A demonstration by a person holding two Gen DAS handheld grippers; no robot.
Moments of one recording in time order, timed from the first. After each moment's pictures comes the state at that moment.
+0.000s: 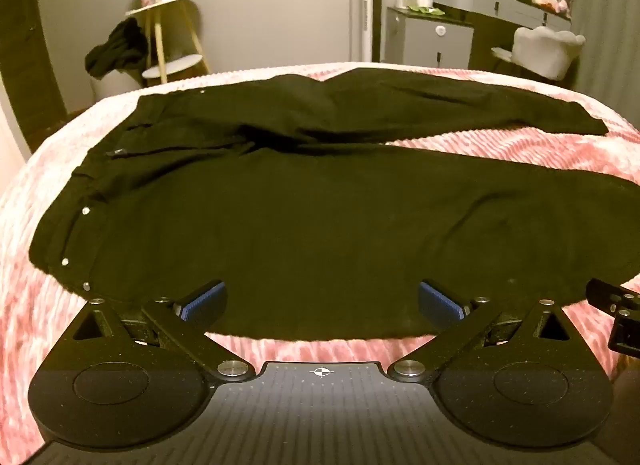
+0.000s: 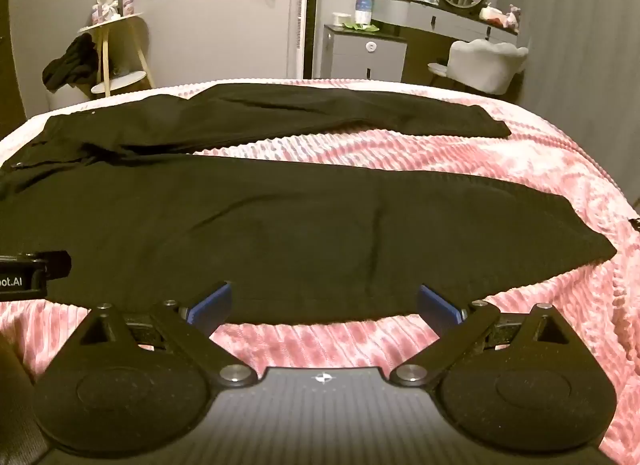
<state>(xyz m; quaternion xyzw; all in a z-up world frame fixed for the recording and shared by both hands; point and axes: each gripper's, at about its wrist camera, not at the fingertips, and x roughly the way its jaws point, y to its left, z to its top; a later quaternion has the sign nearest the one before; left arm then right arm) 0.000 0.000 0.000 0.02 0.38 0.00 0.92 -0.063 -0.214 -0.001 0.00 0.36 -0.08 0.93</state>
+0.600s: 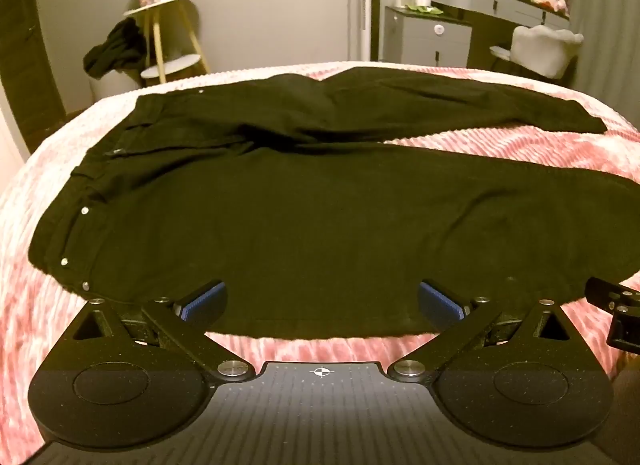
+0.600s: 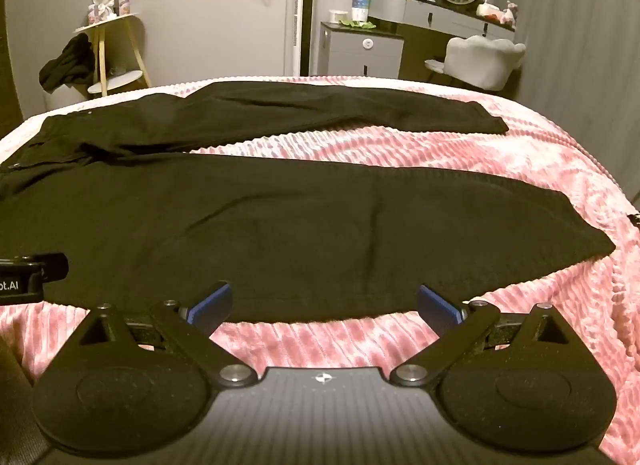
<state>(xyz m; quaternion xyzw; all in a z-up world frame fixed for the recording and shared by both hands) -0.001 0.001 0.002 0.02 0.38 -0.01 0.92 -0.063 -0.214 -0.001 0.00 0.36 -0.08 0.93</state>
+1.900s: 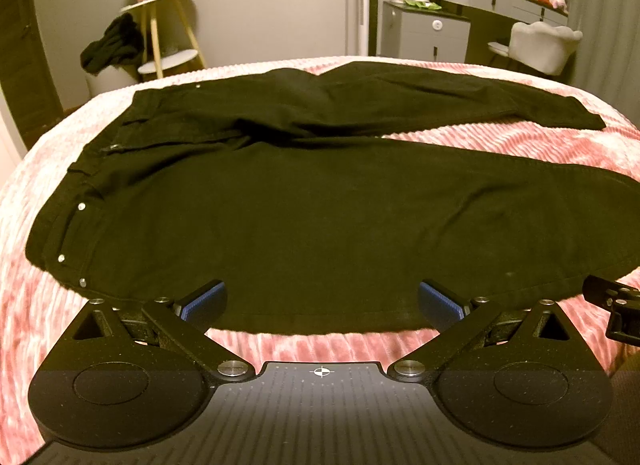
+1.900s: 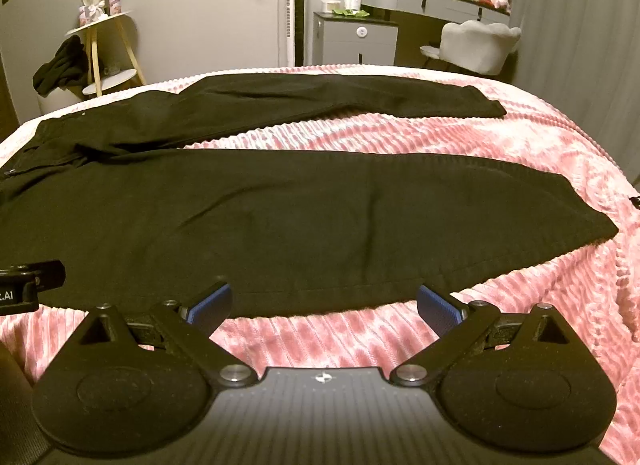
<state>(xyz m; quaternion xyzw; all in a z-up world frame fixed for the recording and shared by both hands) 0.000 -0.002 -0.003 0.02 0.39 -0.01 0.92 -0.061 -0.221 -0.006 0.02 0.38 -0.09 0.92</state>
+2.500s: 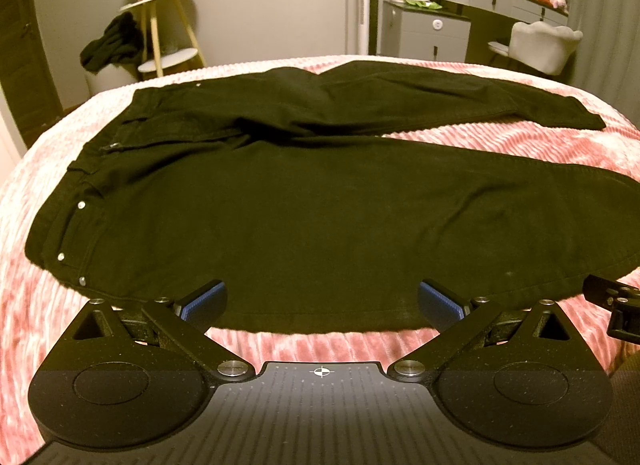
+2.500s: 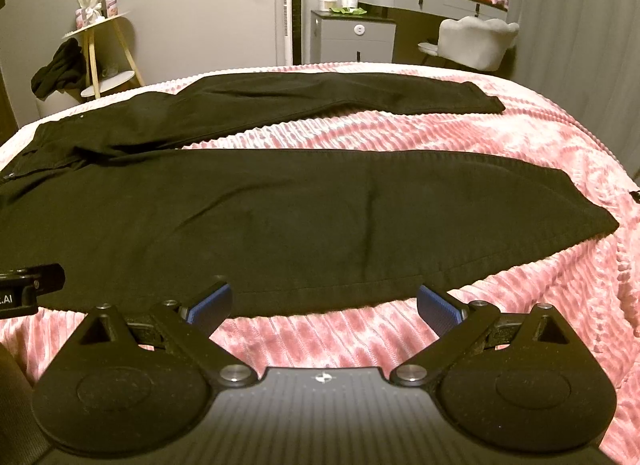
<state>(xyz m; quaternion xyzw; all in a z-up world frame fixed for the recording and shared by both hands) 0.000 -0.003 -0.004 0.02 0.39 -0.01 0.92 -0.060 -0.223 -0.008 0.03 0.38 -0.09 0.92</state>
